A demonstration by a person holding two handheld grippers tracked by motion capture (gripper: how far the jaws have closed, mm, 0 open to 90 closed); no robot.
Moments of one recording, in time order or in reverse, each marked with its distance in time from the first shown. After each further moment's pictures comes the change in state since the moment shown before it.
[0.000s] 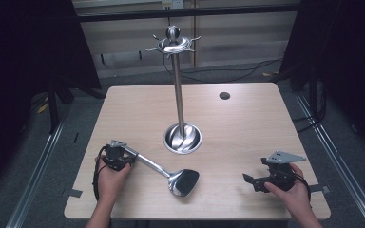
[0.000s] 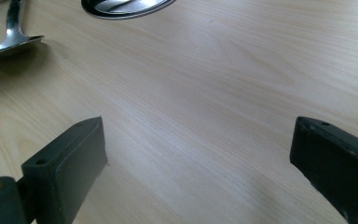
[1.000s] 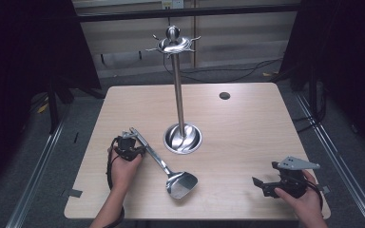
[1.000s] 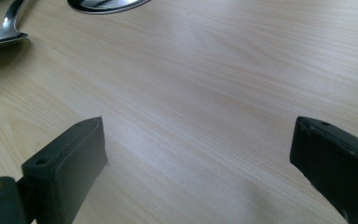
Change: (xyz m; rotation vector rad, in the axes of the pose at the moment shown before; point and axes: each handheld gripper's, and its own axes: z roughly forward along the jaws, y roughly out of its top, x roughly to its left) left arm -0.013 0.028 0.034 -0.050 -0.006 -0.009; right arm -0.005 -0.015 -0.024 -0.016 -0.056 0.021
